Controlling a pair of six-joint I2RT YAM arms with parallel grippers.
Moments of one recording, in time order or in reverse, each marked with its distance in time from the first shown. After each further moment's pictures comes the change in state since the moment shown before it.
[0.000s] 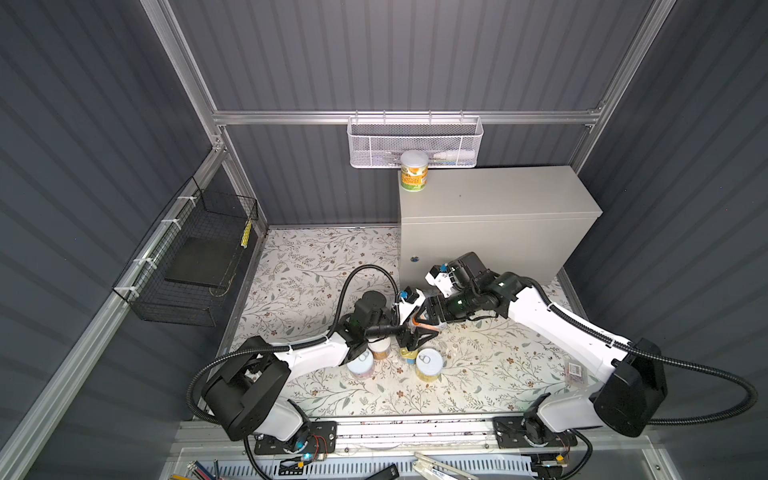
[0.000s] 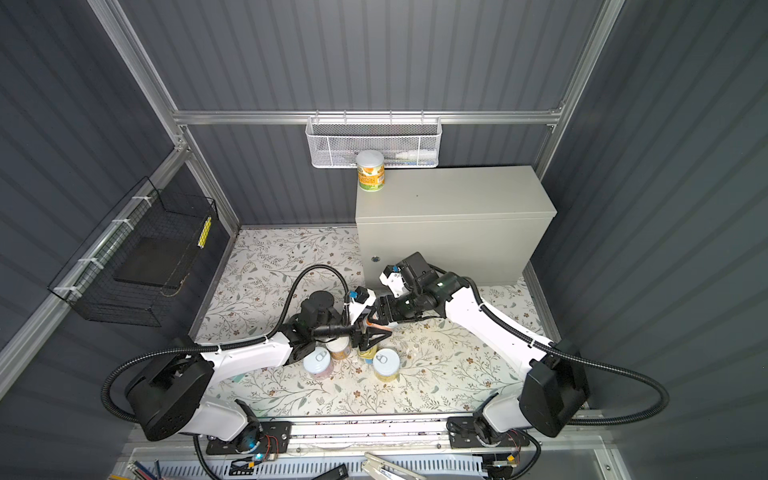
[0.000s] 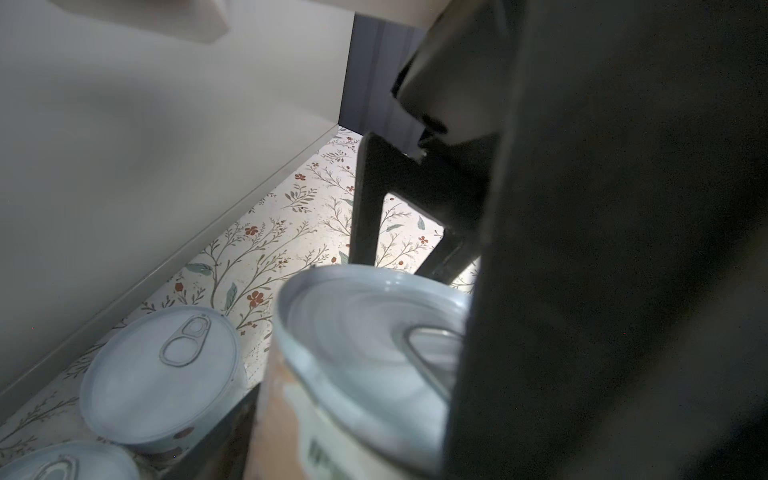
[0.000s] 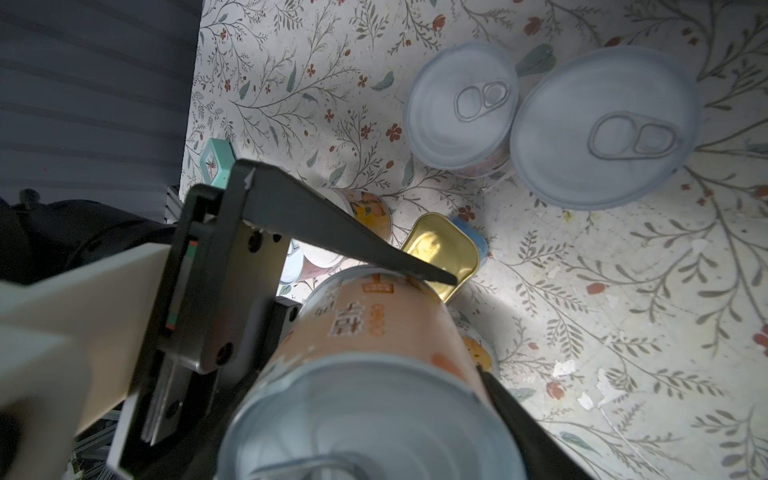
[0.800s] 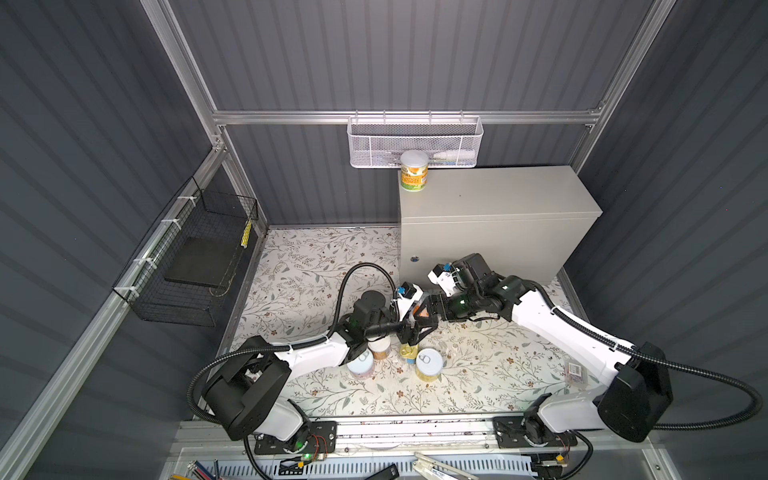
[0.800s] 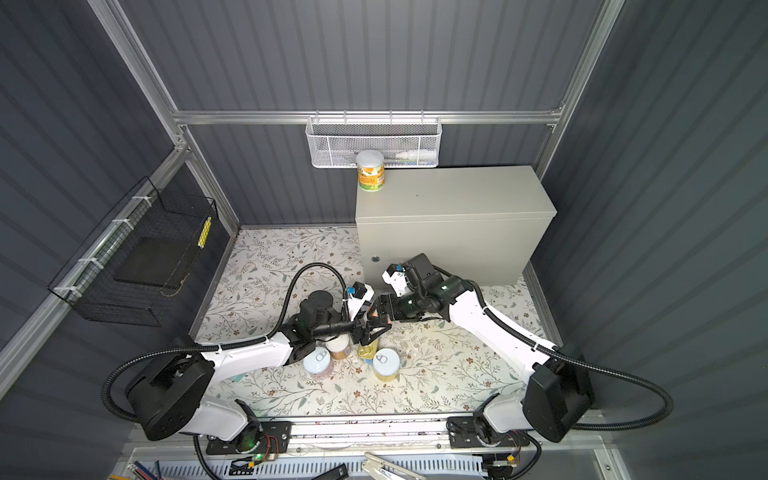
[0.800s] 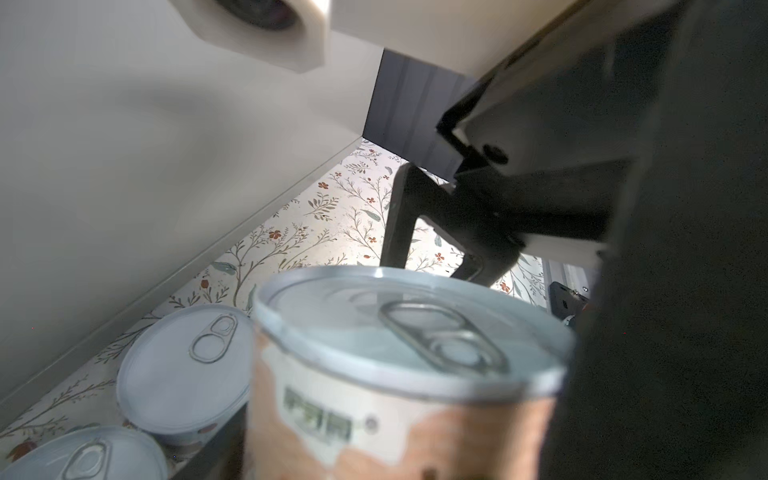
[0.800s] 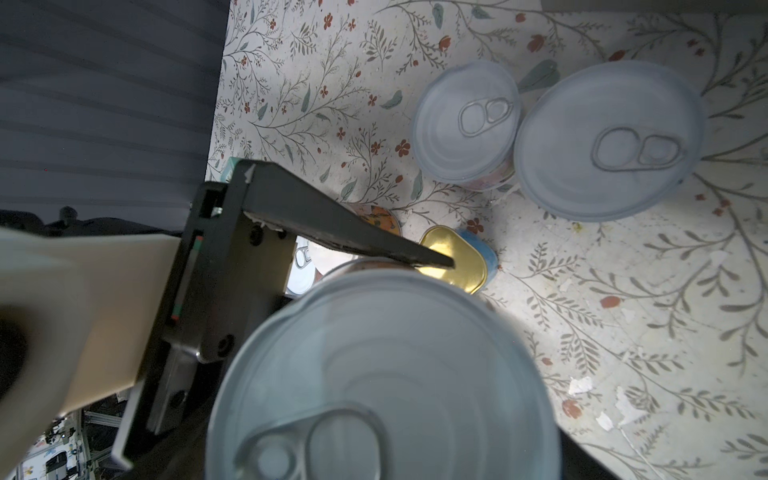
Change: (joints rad) left arm 0.000 0.000 -0.002 0.041 -0.071 -0.078; right arm -0.021 -0.037 -0.063 0.087 -0.029 0.040
